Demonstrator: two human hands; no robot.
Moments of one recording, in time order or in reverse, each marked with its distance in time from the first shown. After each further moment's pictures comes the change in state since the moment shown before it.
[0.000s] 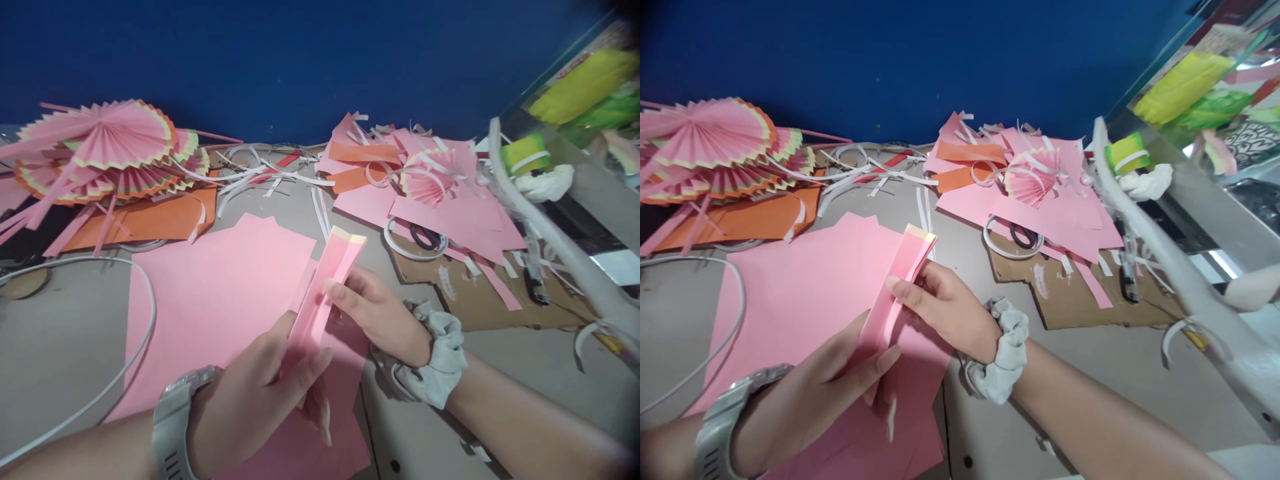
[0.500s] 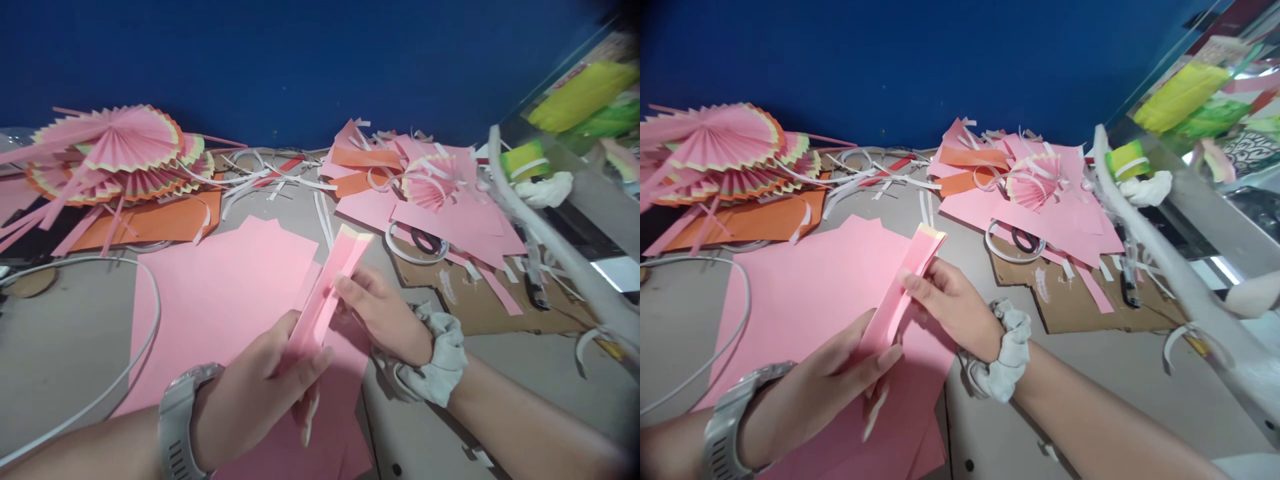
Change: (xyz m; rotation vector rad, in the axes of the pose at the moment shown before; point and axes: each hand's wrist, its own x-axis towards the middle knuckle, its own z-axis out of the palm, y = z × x) left_hand 0.000 -0.001 -0.004 -0.031 0.004 -0.030; right_hand 0.003 0.005 -0.002 0.130 0.078 0.011
